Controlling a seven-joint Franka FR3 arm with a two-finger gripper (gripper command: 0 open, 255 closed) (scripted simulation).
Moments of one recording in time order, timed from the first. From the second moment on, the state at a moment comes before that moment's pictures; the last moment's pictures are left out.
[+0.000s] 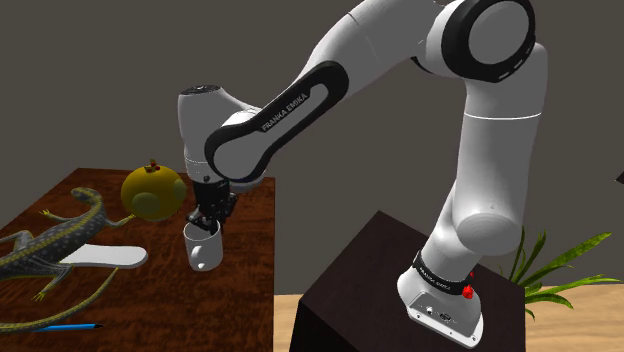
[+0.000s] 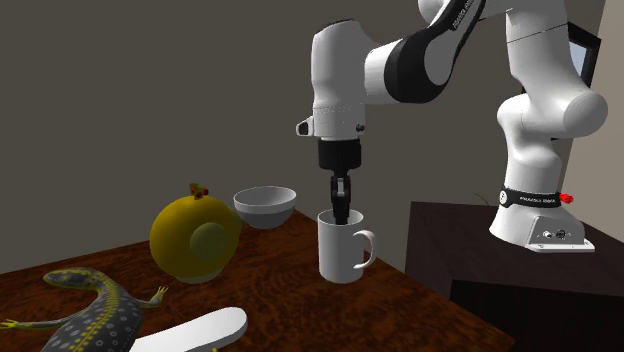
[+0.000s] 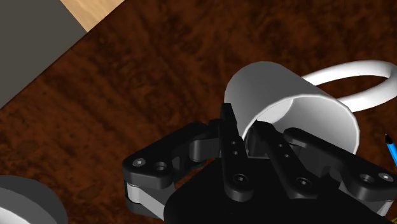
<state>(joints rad) 0.18 0.30 0.41 -2.07 -0.10 2.31 0.56</state>
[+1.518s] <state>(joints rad) 0.11 0.18 0.41 -1.94 -0.03 2.07 0.44</state>
